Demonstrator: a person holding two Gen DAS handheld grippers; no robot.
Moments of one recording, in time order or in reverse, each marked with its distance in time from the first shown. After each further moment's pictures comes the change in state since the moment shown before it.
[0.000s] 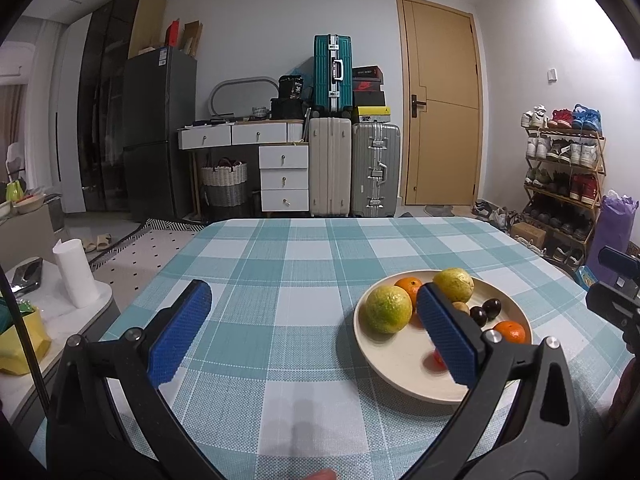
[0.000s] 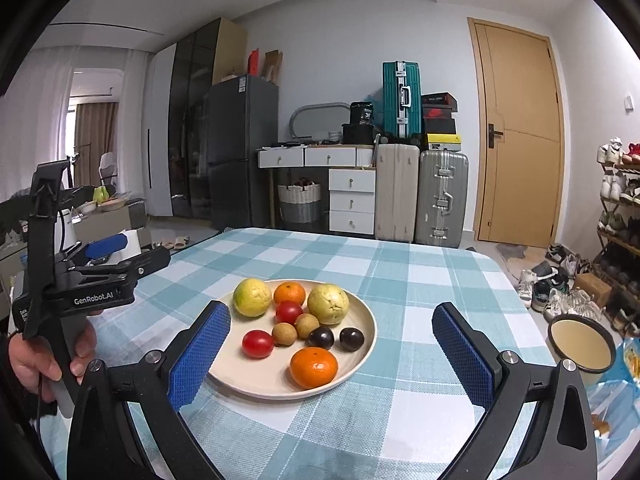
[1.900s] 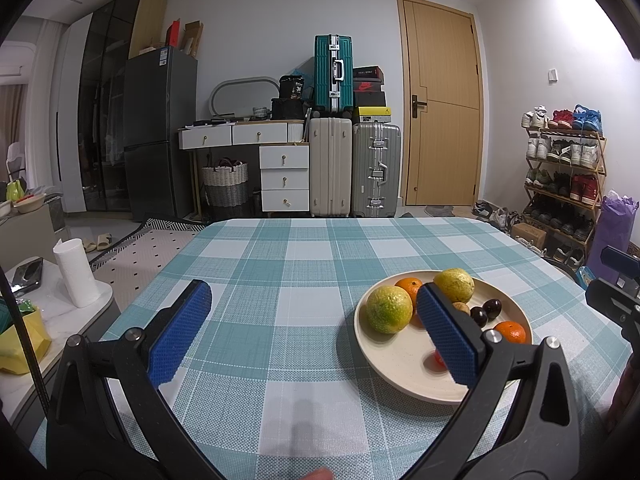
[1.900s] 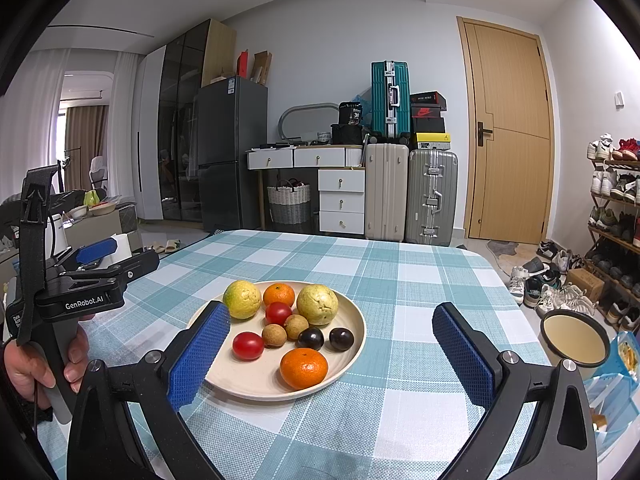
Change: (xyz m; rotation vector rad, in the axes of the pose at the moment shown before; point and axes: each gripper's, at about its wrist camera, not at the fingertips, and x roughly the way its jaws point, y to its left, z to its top) left arm 0.000 0.000 -0.001 0.001 -0.002 0.001; right arm 0.002 -0.002 -0.002 0.022 -0.001 -0.037
